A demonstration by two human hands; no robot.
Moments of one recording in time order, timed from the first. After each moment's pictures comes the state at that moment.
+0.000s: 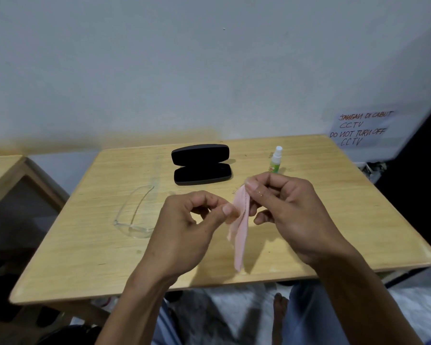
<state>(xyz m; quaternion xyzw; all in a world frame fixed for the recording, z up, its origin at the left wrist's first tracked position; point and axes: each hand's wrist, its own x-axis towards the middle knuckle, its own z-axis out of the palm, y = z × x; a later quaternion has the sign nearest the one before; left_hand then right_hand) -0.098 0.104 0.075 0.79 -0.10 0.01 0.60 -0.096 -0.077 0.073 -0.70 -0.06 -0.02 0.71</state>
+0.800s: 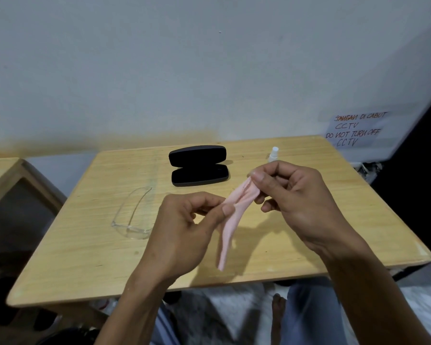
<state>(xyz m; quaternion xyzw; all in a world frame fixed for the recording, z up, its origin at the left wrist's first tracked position) -0.101 0.101 0.079 0.80 -0.12 0.03 0.58 -0.088 -0.092 0.079 -0.71 -0.05 -0.06 0.70</state>
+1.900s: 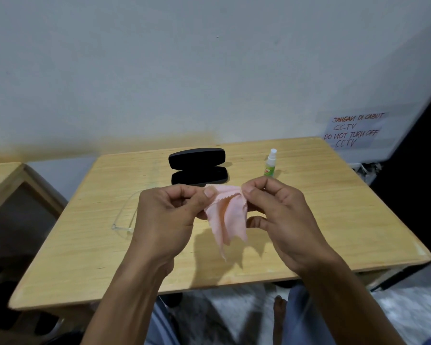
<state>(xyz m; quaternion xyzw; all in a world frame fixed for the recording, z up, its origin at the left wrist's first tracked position) -0.093 0.103 0.091 0.71 0.02 0.05 0.70 -0.106 -0.067 0.074 -0.65 0.01 -0.01 0.76</state>
